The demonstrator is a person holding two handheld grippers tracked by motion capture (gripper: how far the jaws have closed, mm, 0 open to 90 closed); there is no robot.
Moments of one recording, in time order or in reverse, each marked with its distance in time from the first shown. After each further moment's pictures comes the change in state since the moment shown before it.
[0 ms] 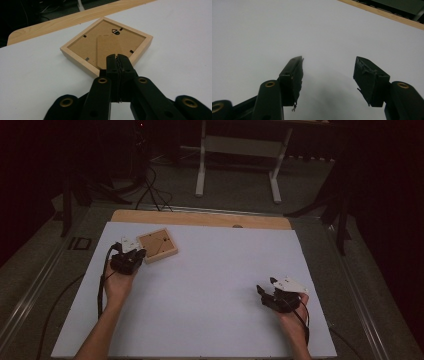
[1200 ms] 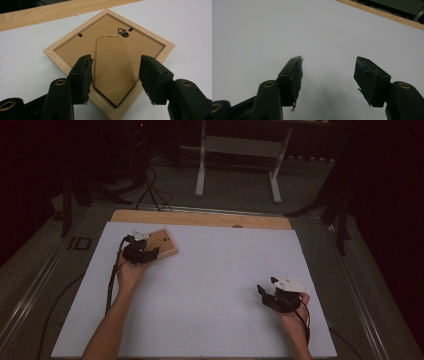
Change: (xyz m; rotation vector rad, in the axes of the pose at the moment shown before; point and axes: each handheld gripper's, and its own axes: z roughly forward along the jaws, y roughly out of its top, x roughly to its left) left arm 0.004 0.011 0.056 0.073 -0.005 -0.087; right arm -0.002 0.000 -0.001 -0.002 -0.001 0.006
